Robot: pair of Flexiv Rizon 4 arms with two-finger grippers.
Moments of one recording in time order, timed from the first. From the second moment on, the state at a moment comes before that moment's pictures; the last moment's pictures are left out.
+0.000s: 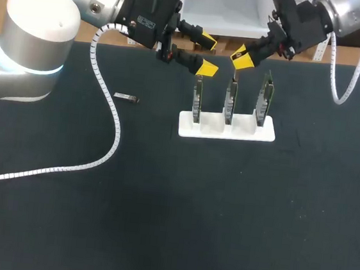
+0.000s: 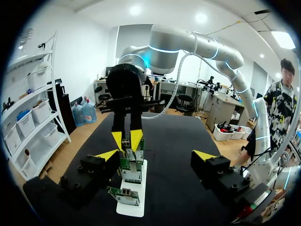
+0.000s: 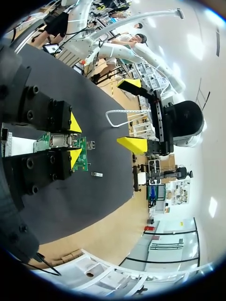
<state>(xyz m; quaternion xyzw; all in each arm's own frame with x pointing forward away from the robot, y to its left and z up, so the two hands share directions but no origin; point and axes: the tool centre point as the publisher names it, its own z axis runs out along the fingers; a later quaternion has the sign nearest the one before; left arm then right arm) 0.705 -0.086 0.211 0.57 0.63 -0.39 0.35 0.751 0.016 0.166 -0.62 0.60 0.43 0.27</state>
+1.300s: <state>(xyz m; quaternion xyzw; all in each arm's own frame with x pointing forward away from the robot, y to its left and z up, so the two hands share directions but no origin) 0.705 -0.086 0.211 0.57 0.63 -0.39 0.35 0.742 0.019 0.165 -0.62 0.60 0.43 0.27</state>
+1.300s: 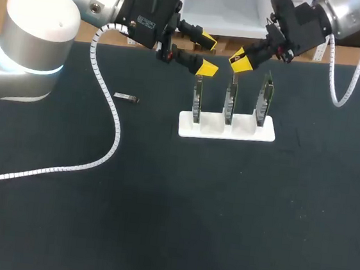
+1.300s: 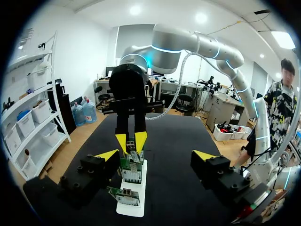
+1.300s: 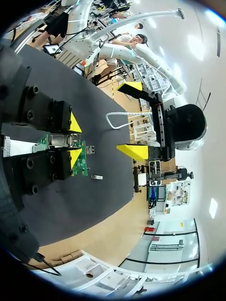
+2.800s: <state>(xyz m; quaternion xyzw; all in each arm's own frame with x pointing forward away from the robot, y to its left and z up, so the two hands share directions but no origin) 0.705 -0.086 0.211 0.57 0.63 -0.39 0.35 0.746 0.018 0.163 -0.62 0.60 0.43 0.27</state>
